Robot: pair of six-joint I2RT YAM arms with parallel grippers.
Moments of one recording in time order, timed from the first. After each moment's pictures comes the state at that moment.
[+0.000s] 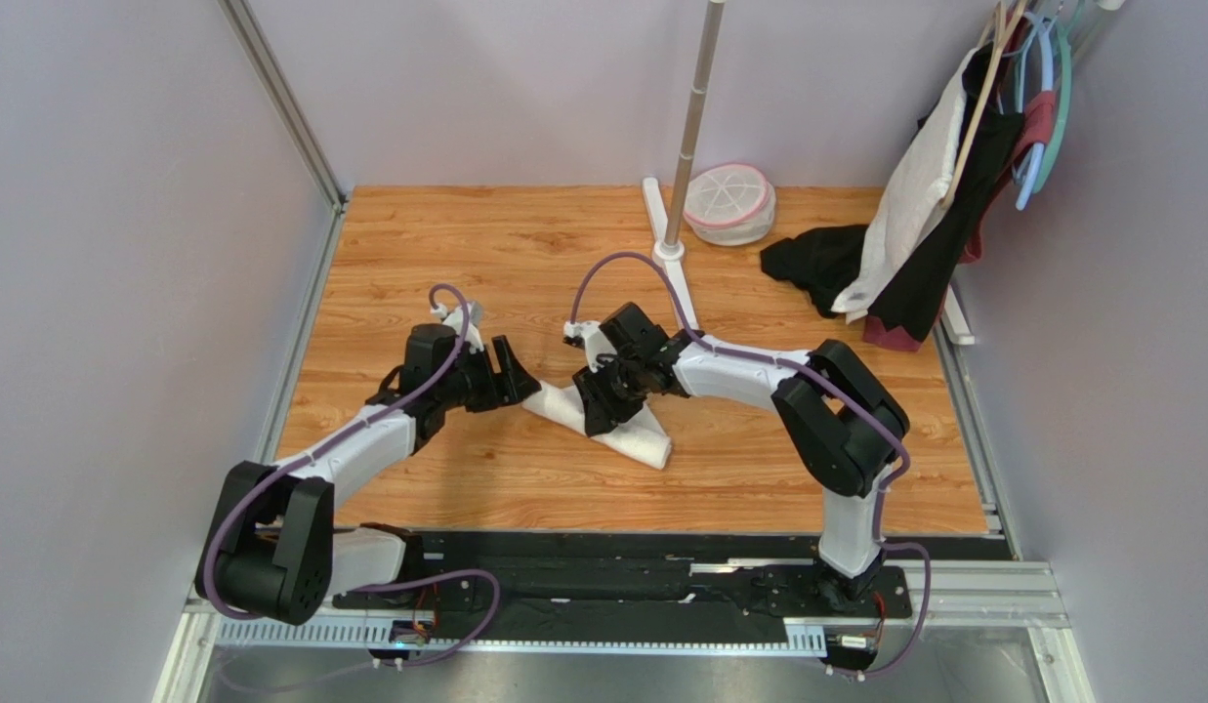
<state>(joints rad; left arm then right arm) -0.25 1.24 0.52 0.06 0.34 -0.50 0.79 1.88 1.19 -0.30 -0.38 0.12</state>
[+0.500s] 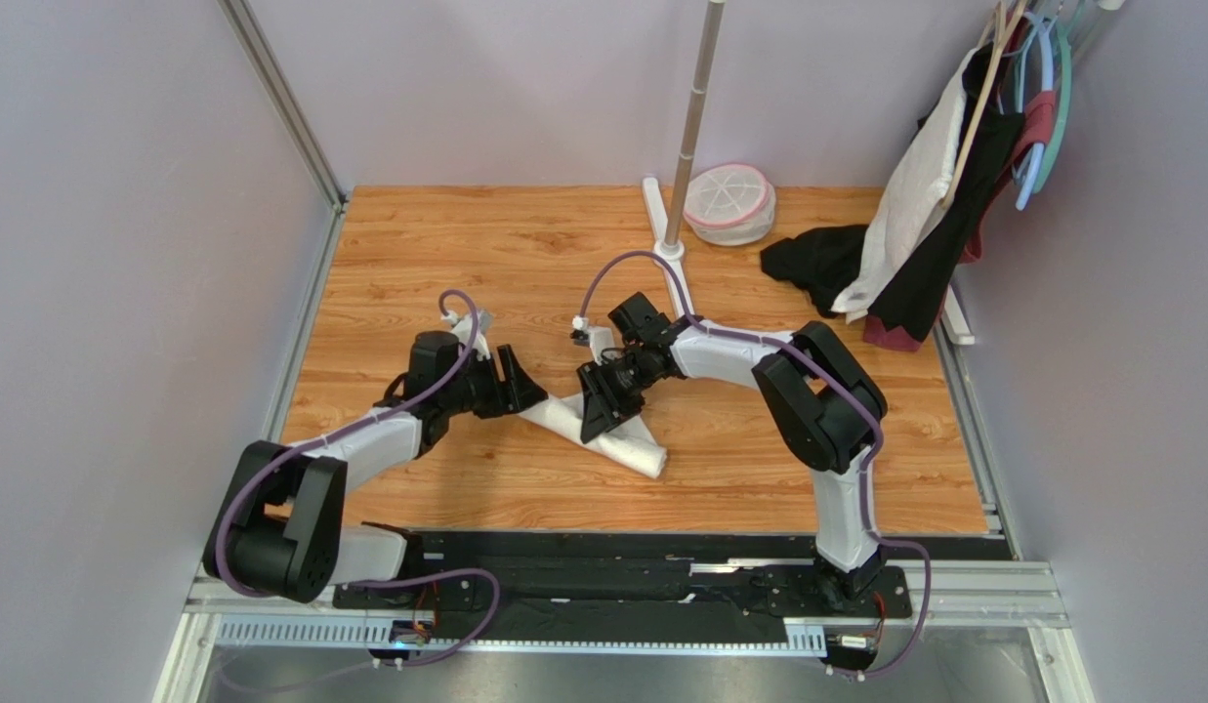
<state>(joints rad) -0.25 1.30 0.46 0.20 0.44 -0.50 0.70 2.01 1.27 -0.38 -0.72 0.20</state>
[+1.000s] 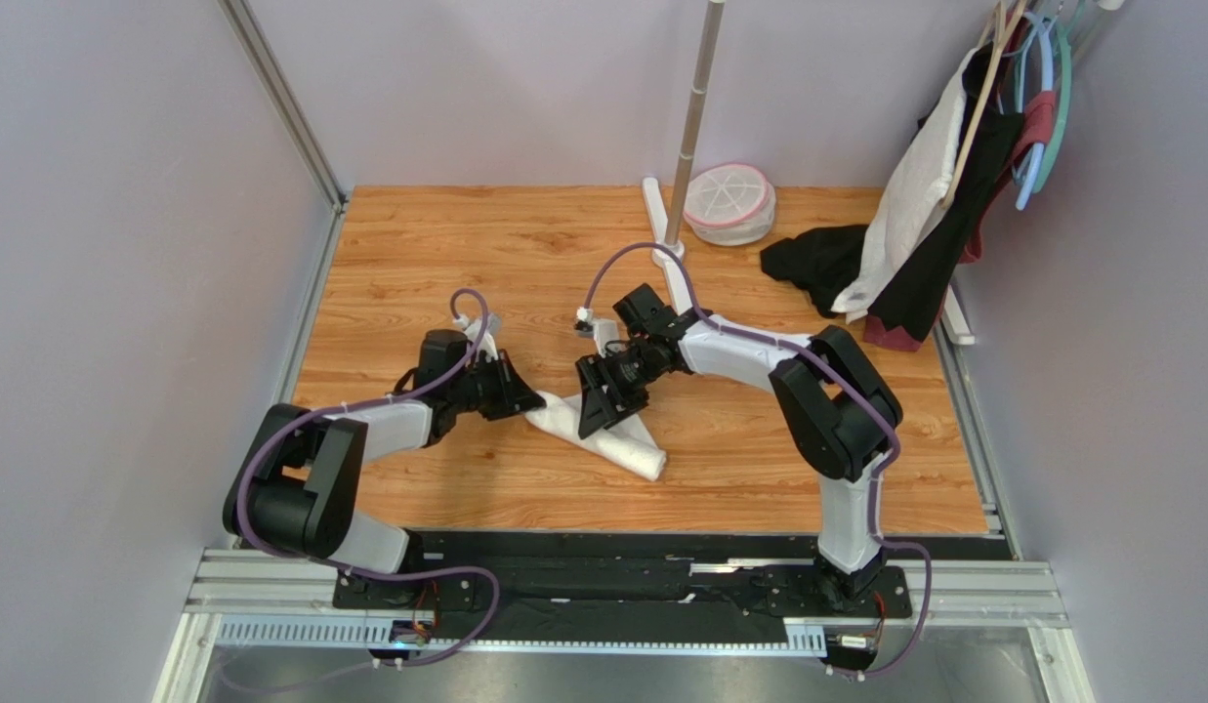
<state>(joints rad) -0.25 1.45 0.47 0.27 0.53 -0.54 0.69 1.96 1.28 -0.43 -0.73 0.22</state>
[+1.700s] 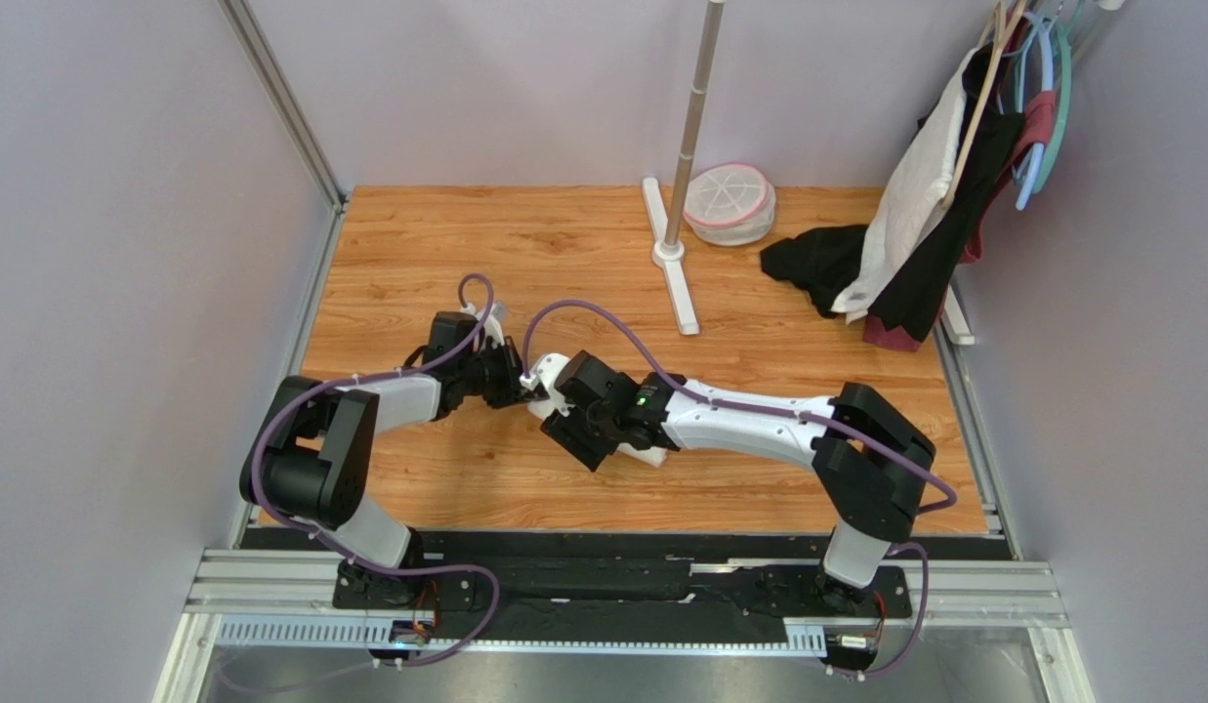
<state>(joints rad) -0.25 1.57 0.62 0.15 0.52 -0.55 1.06 1.71 1.18 -0.41 0.03 0.04</state>
